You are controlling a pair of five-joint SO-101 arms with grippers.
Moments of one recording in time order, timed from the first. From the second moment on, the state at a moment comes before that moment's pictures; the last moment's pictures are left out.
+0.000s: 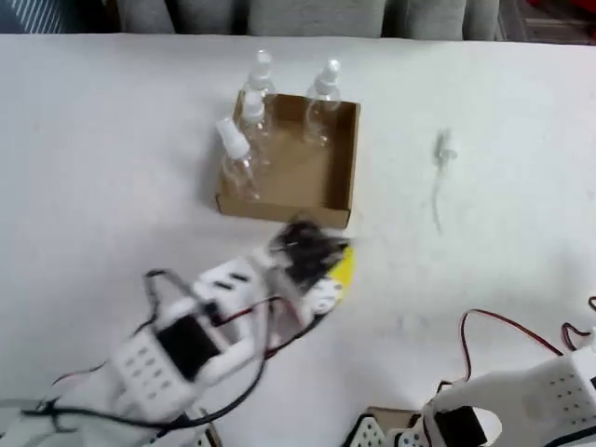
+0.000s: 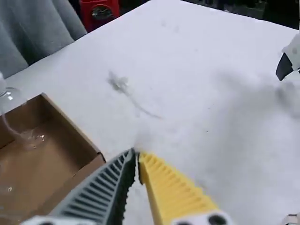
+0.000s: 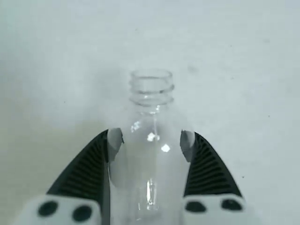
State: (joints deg) left arm 46.3 -55.3 55.9 35.6 -0.4; right arm 67.0 24.1 -1.3 53.3 30.7
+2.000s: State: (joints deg) left arm 34.6 -28.5 31.1 60.4 -4.2; right arm 44.5 28.1 -42.3 97.1 14.5
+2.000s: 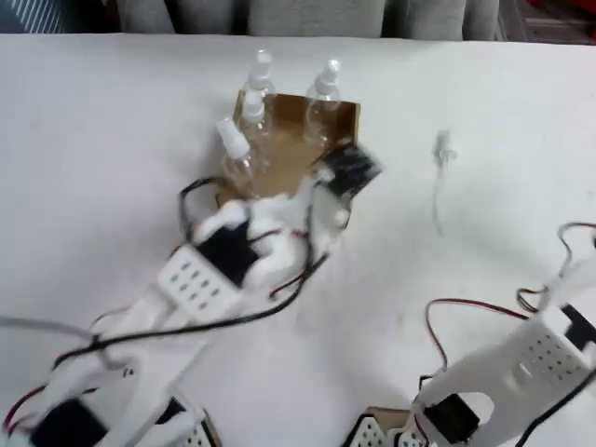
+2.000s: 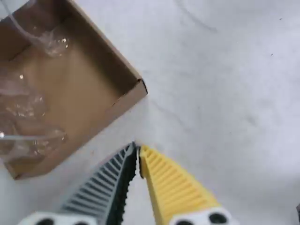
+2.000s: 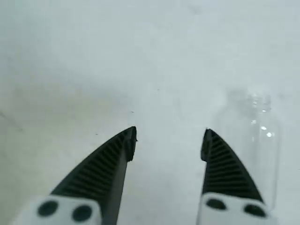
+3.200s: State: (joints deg) left arm 25.2 -77.7 84.0 52.7 -13.0; right arm 12.3 49.4 -42.5 61.7 4.1
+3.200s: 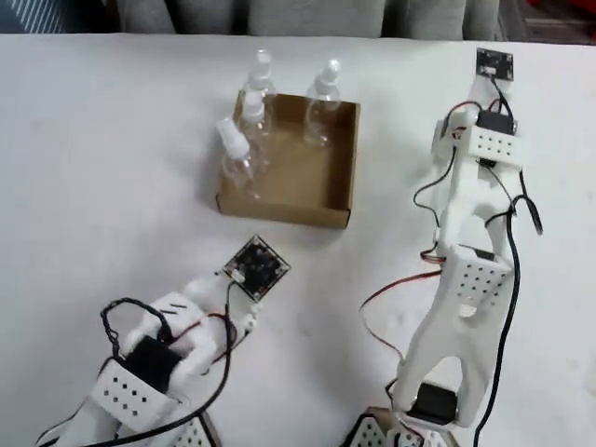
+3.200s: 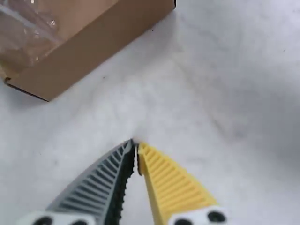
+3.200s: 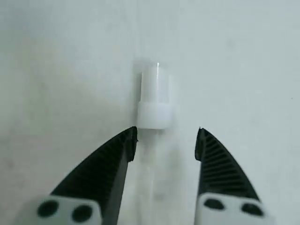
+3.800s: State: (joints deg) left arm 25.2 -77.7 84.0 52.7 -13.0; right arm 12.2 58.9 -58.4 67.4 4.1
